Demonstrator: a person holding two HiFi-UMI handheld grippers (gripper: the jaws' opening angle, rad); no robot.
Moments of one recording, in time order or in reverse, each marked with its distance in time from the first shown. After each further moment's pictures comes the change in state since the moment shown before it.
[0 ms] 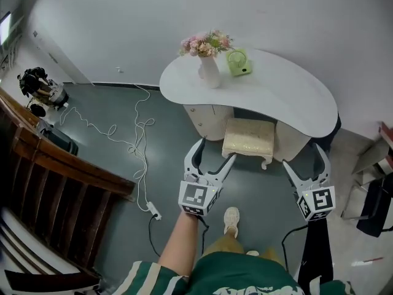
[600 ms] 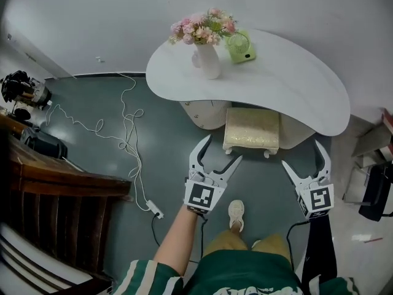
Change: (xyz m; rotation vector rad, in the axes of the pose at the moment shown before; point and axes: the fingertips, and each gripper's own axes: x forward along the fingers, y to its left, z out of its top) left arm 0.081 0.076 -0.086 0.063 0.091 -0.163; right arm 0.125 0.022 -0.059 -0.104 0.167 -0.003
